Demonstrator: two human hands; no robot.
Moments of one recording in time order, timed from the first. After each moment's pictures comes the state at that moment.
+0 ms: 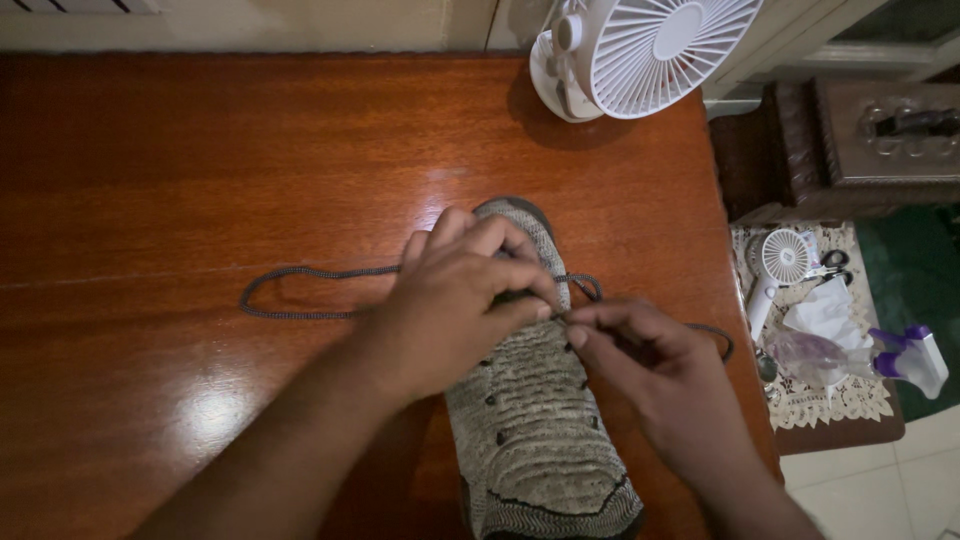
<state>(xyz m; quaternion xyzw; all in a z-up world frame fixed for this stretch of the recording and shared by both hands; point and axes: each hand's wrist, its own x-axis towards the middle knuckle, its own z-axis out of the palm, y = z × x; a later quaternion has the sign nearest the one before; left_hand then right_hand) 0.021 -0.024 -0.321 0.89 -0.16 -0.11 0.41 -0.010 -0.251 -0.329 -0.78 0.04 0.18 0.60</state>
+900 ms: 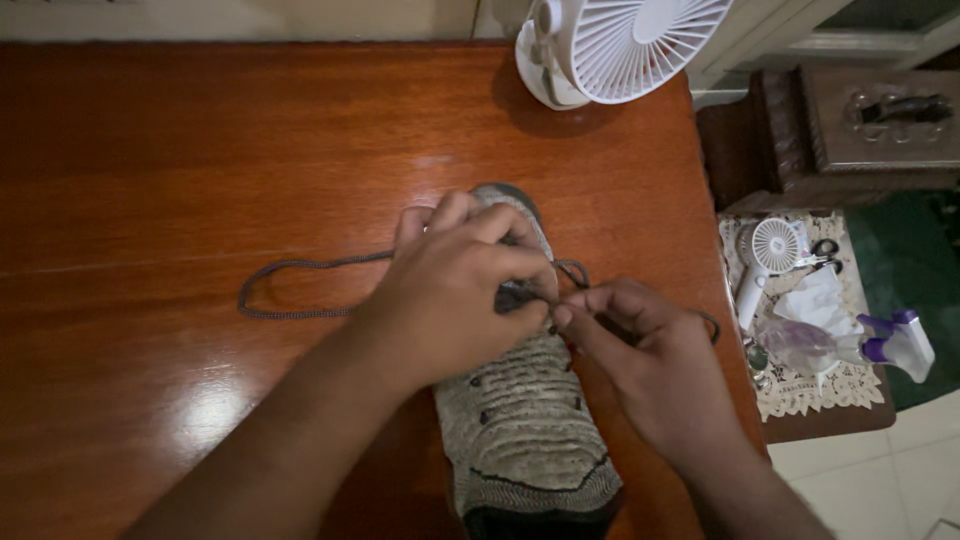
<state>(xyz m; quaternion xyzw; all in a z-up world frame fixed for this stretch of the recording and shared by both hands) 0.015 -0.037 -0.317 0.90 -0.17 -0.04 0.39 -0.009 -0.247 -0.323 -0.79 0.03 0.16 0.59</state>
